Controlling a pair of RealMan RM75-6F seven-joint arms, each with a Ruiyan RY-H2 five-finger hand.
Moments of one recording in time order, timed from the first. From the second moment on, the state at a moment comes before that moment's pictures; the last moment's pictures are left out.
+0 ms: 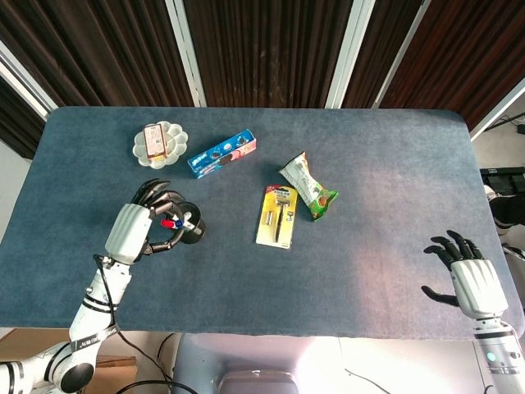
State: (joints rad) left arm -0.59 -1.33 -0.25 -1.80 1.40 1.31 -0.02; right arm 0.12 -1.12 0.05 -1.60 -1.53 1.44 -0.05
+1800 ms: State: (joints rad) left arm -0.38 -1.21 -0.18 -1.70 1.24 1.35 0.24; right arm 0.12 -1.12 0.05 -1.60 -1.53 1.44 -0.05
